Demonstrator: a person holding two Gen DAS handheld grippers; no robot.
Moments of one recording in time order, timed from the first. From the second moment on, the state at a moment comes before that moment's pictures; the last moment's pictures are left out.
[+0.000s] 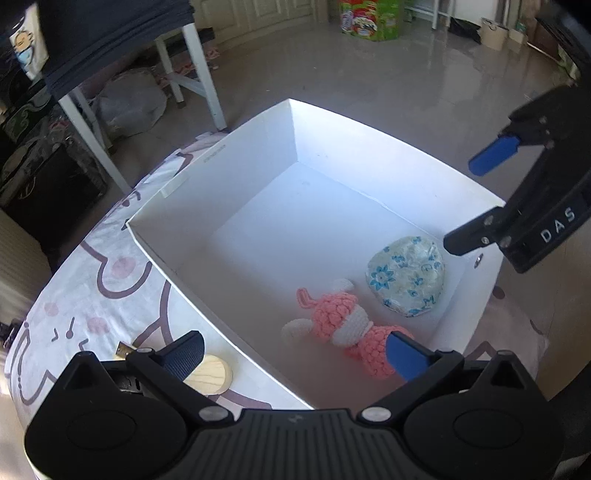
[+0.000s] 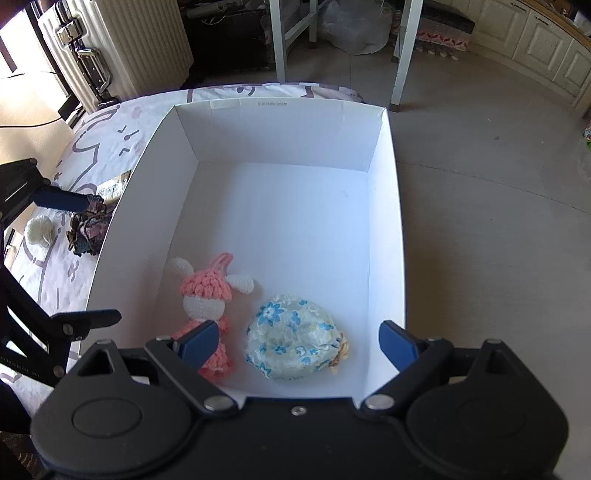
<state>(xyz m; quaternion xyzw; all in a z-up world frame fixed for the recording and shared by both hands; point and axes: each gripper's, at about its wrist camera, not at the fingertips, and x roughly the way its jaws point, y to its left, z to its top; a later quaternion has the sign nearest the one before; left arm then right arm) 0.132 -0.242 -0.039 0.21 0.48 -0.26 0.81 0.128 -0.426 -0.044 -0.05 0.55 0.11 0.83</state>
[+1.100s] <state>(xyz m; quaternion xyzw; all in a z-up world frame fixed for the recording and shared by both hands) 0.100 -0.165 -0.015 0.01 0.47 -0.16 0.87 0.073 -0.425 -0.025 0.07 0.48 -0.02 0.88</state>
